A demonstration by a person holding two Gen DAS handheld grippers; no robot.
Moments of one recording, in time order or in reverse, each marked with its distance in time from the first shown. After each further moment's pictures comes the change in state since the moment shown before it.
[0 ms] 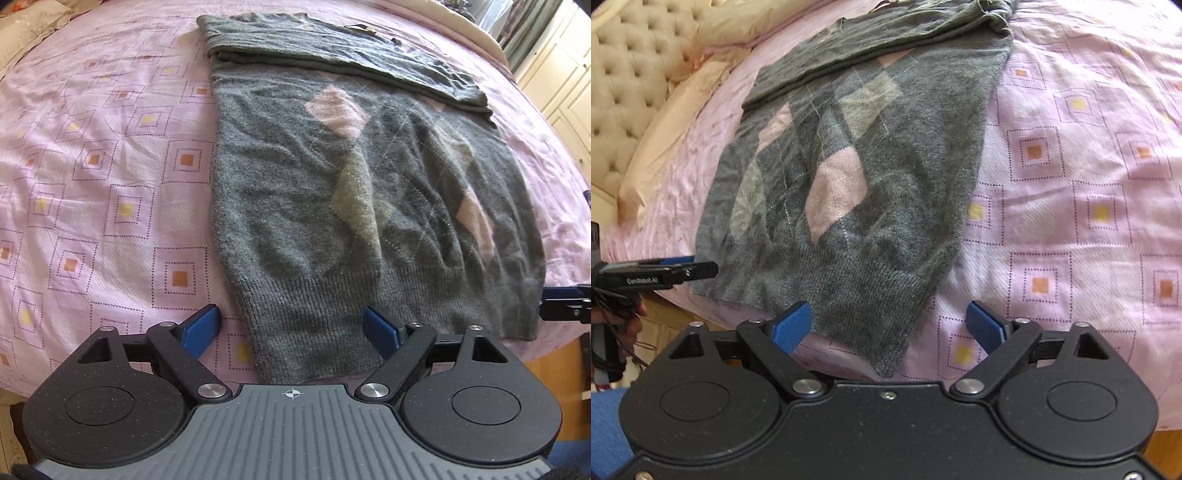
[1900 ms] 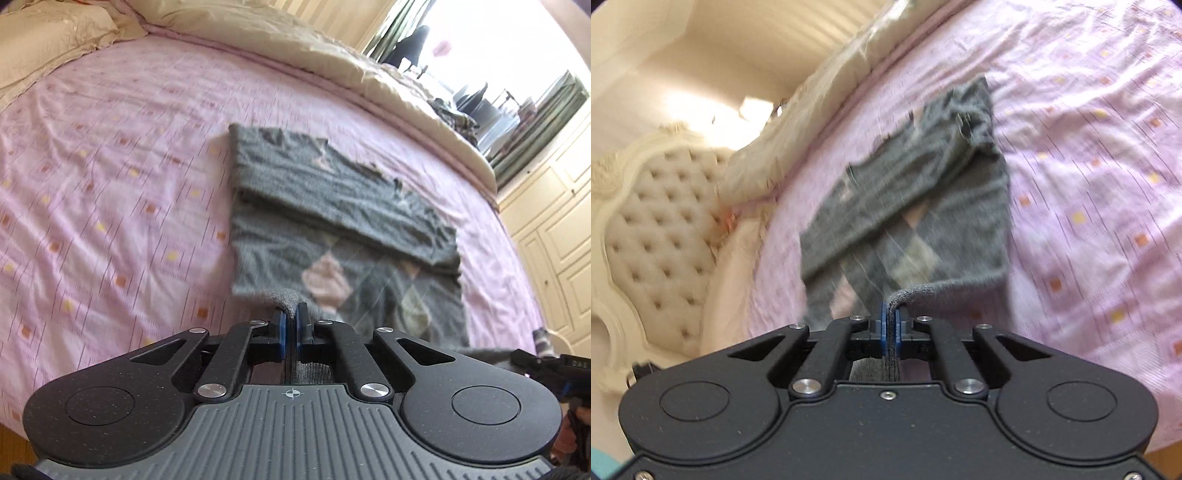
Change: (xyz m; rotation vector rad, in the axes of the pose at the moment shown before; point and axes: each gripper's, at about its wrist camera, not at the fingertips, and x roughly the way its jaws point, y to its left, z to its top) left arm -0.071 0.045 0.085 -0.244 -0.250 -0.146; right arm -0.062 -0.020 0.075 0.372 -0.318 0.248
